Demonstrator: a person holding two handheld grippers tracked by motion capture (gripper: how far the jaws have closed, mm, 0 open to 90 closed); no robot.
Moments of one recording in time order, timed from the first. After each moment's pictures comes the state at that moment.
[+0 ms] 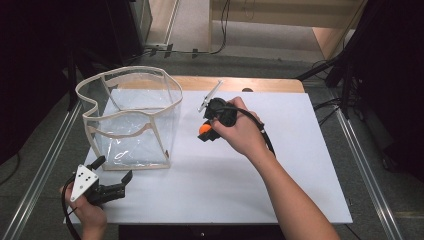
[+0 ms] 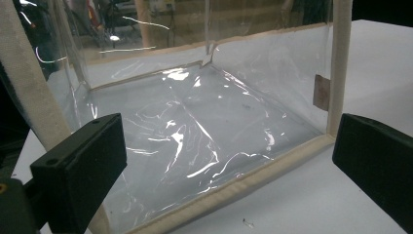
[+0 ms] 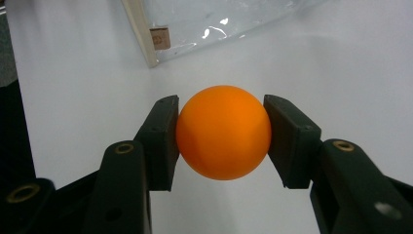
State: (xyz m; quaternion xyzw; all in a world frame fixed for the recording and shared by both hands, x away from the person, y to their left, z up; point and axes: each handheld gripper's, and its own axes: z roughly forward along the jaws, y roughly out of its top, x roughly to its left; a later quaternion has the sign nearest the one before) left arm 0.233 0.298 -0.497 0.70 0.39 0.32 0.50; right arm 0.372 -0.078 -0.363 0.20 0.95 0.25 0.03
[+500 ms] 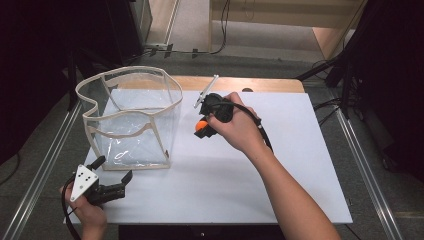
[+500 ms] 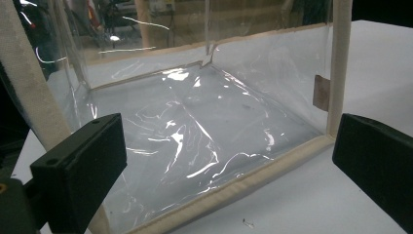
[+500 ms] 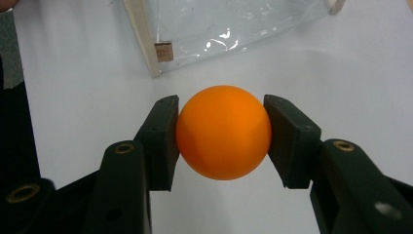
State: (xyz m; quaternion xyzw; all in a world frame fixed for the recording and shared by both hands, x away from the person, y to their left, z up) left arm 0.233 0.298 -0.497 0.70 0.39 0.32 0.50; right arm 0.376 -0.069 -0.350 0.20 0.95 0.25 0.03
